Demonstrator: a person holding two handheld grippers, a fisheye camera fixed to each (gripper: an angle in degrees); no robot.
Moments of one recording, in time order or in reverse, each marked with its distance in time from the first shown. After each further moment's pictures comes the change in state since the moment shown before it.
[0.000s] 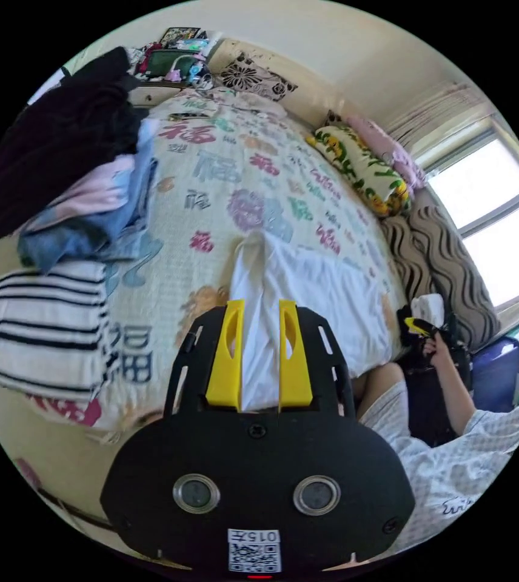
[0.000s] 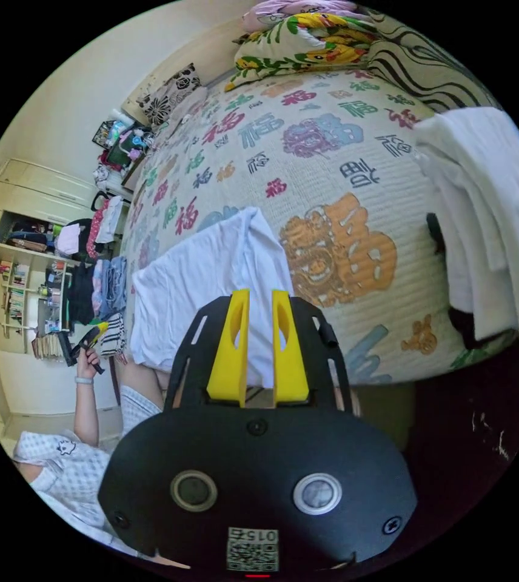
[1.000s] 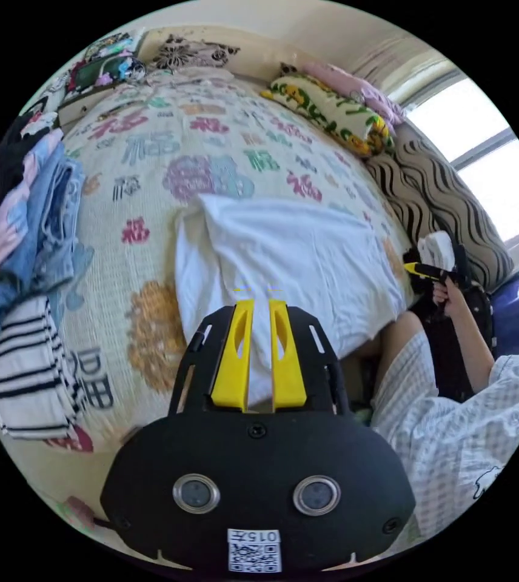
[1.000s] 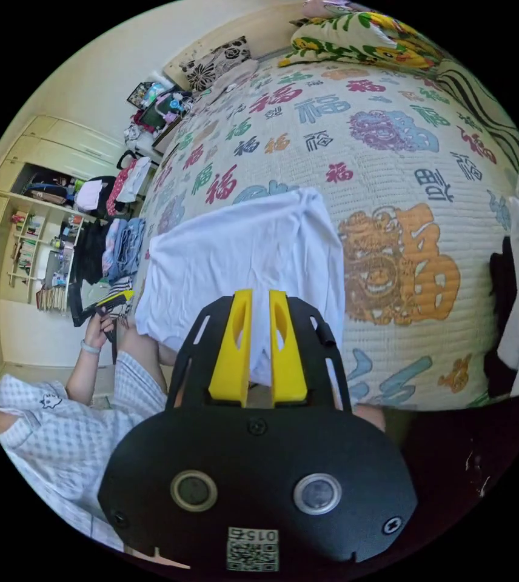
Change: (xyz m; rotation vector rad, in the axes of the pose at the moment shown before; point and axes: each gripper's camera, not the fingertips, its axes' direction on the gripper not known) left arm 0.043 0.051 0.073 -0.217 -0.103 0.203; right arm -0.017 0.038 0.117 -0.118 0.019 -0.154
